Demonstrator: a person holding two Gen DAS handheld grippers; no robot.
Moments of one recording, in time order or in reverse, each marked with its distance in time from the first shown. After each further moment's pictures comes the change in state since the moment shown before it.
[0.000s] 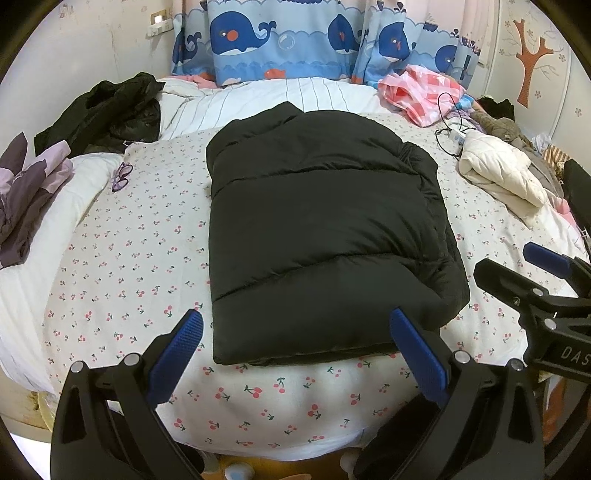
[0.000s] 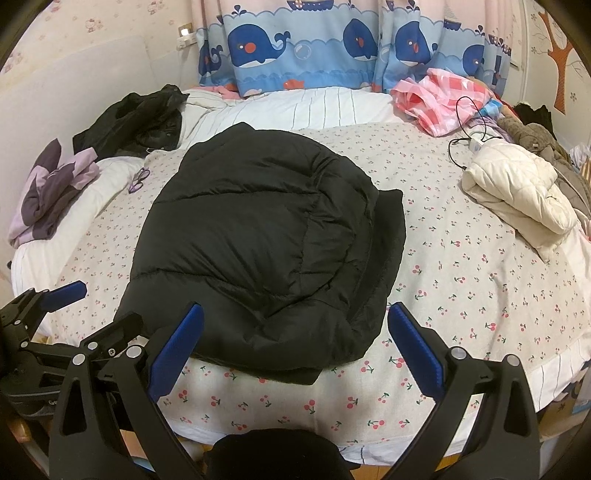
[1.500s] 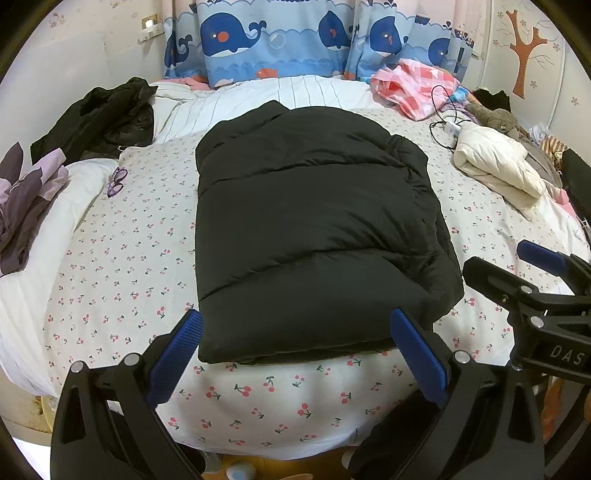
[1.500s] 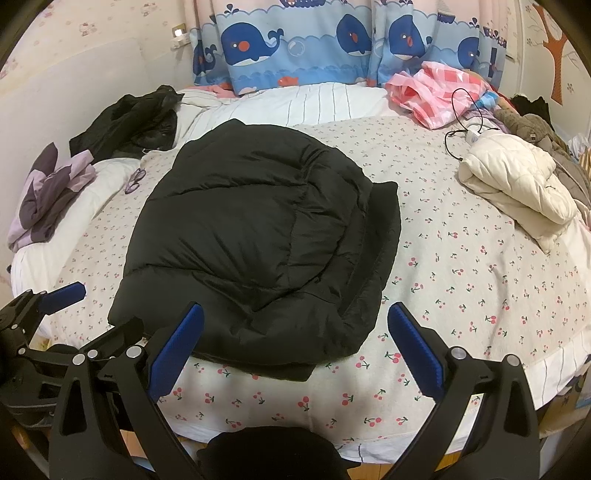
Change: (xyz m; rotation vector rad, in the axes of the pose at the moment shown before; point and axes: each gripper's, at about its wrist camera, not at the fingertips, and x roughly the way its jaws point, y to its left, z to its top) left arm 0.005 -0.011 0.001 0.029 0.007 -0.003; right arm -0.001 -0.005 -0.006 0.015 0.004 0.001
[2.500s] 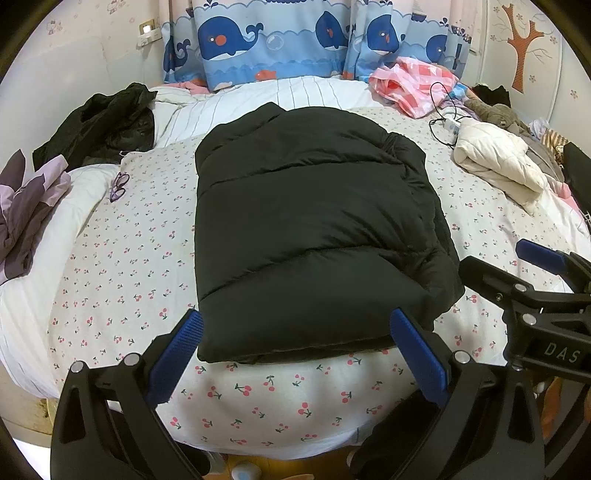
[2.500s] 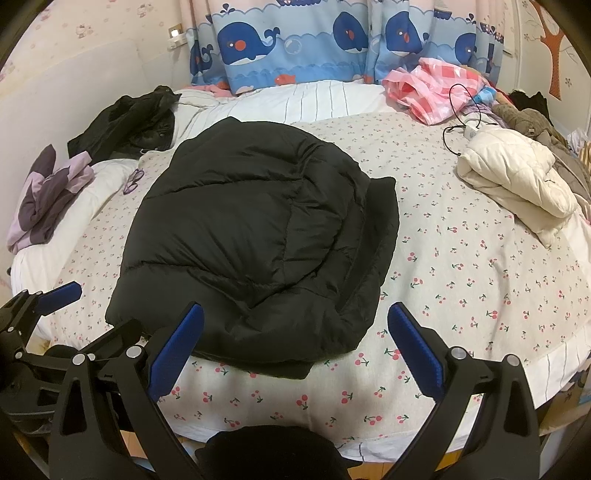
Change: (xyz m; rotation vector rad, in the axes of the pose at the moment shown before) left arm -0.001 -0.005 0.000 0.022 -0.003 0.023; right arm 0.002 -0.008 -0.007 0.011 0.004 0.002
